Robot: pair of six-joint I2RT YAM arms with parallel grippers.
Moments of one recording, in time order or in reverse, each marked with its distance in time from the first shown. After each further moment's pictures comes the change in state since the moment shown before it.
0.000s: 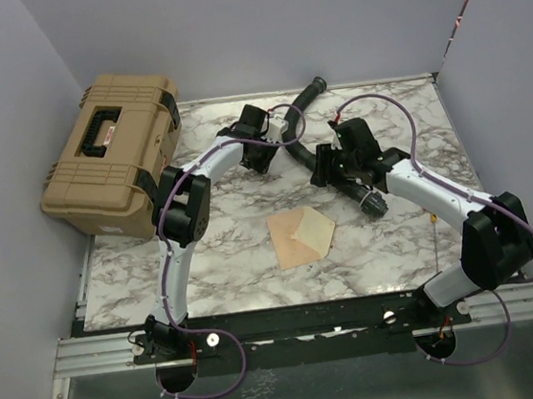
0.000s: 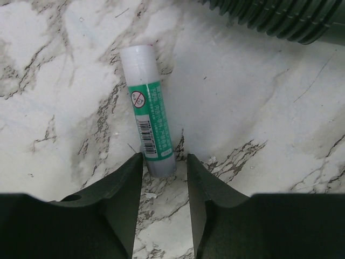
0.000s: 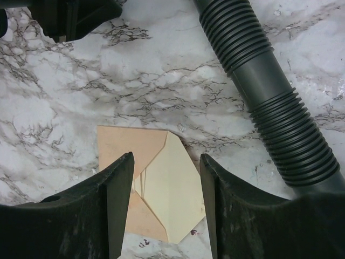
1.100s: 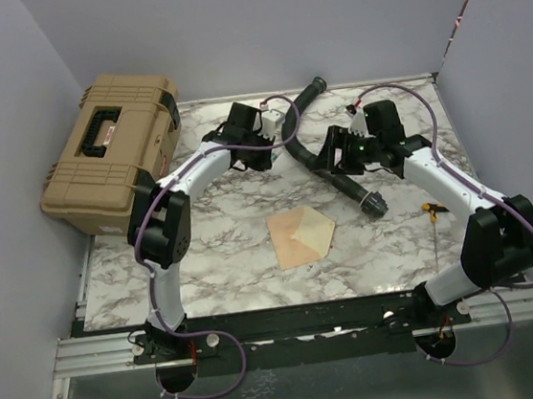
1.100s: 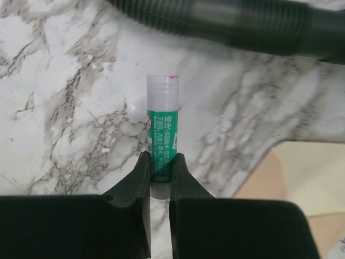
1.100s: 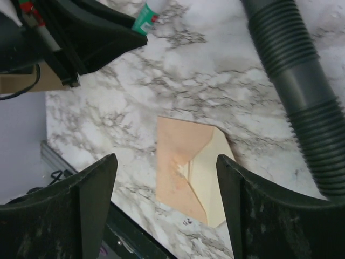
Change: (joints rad) left arm -0.010 -0.219 -0.195 0.076 0.124 -0.111; right arm -0.176 0.002 0.042 -0.026 -0.374 0.068
